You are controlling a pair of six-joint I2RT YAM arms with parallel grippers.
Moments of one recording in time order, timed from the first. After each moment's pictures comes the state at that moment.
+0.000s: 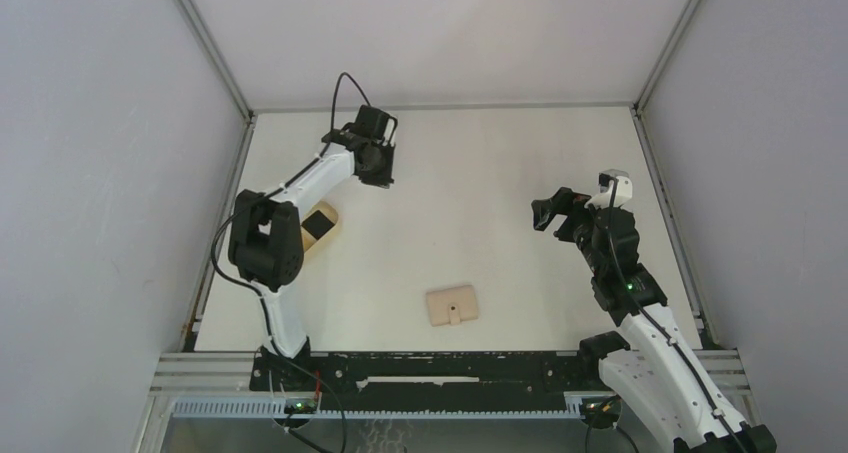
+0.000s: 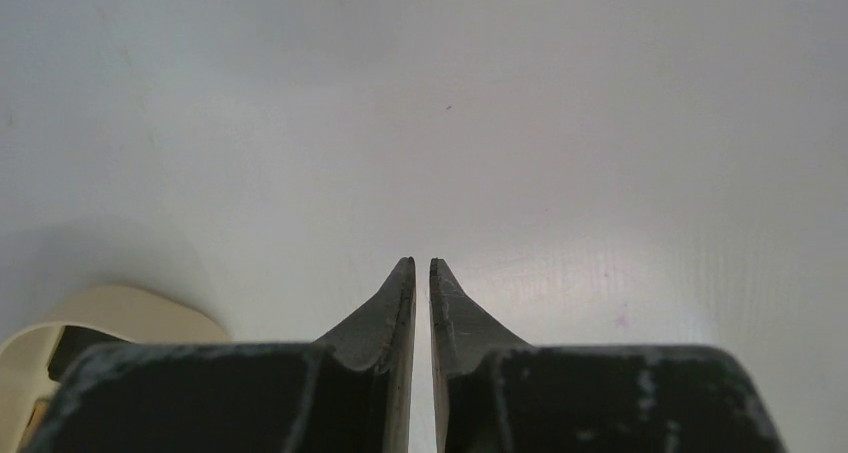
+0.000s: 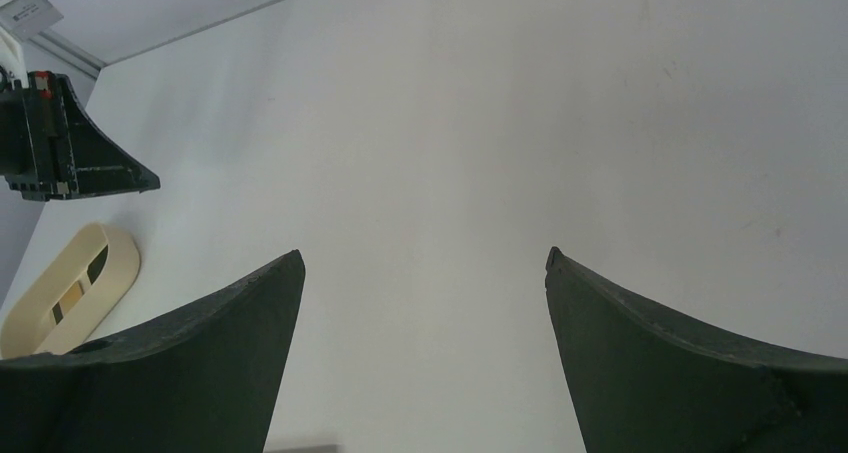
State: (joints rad) left arm -0.38 1.91 1.56 -0.68 -0.03 -0.20; right arm 0.26 0.67 0.54 -0.16 0.08 0.45
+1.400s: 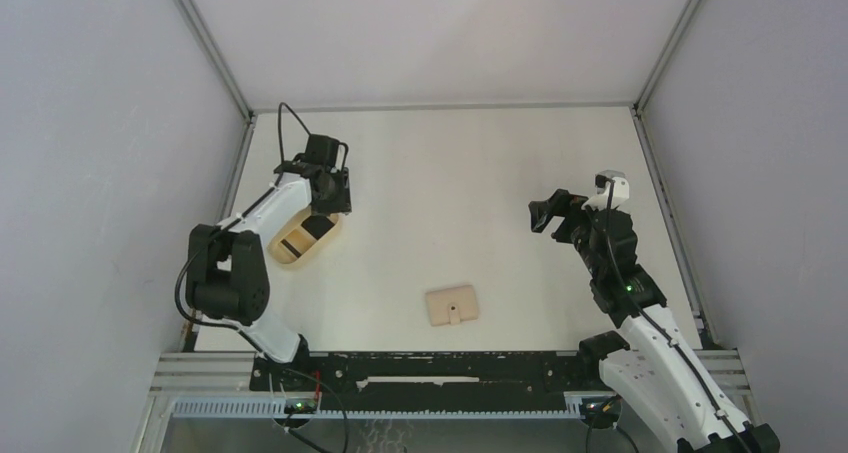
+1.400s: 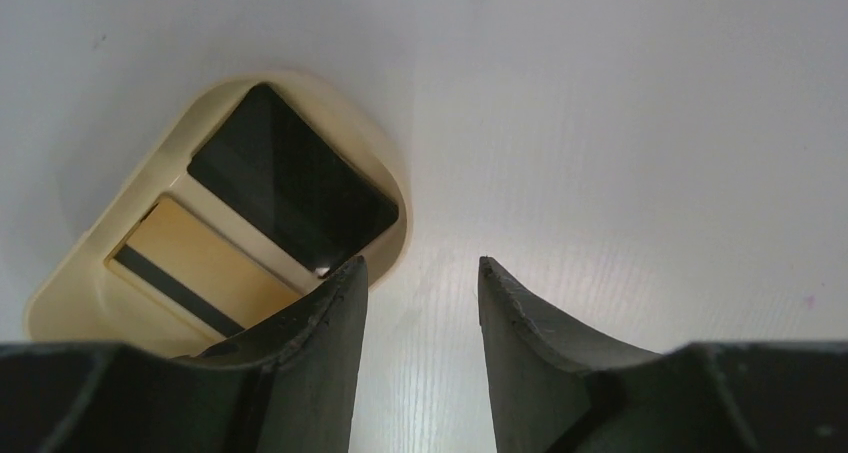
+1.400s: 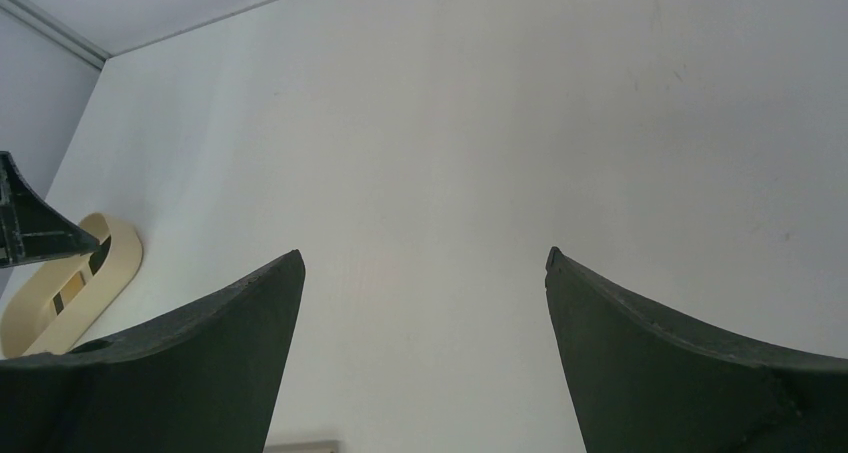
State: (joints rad) left arm -0.21 1.61 1.18 -0.65 -0.13 -0.27; right arm 0.30 0.66 0.54 -0.16 0.10 0.44
